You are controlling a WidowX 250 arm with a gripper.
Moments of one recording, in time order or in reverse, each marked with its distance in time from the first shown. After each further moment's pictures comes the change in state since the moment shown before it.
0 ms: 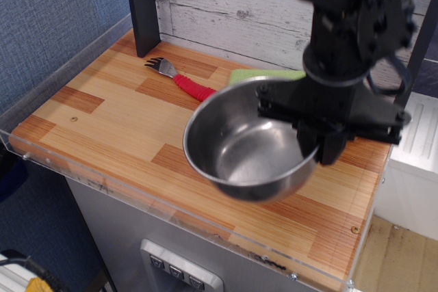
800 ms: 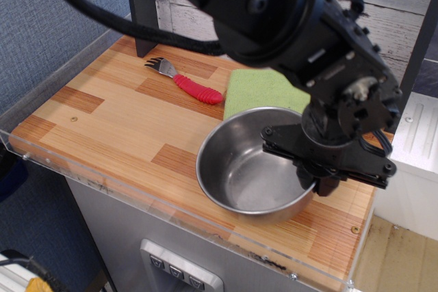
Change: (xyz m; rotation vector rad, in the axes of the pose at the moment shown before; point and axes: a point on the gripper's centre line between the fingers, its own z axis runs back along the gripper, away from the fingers) arm -0.006 -0.006 -0.047 0.002 -0.076 -0.072
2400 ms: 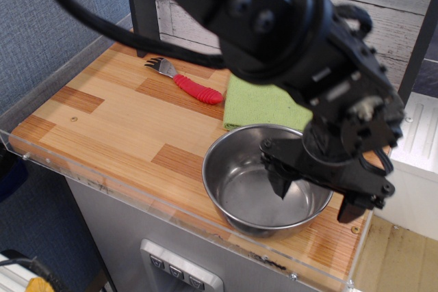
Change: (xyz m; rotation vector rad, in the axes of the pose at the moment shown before) arm -0.014 0.000 0.002 0.014 0.044 -0.042
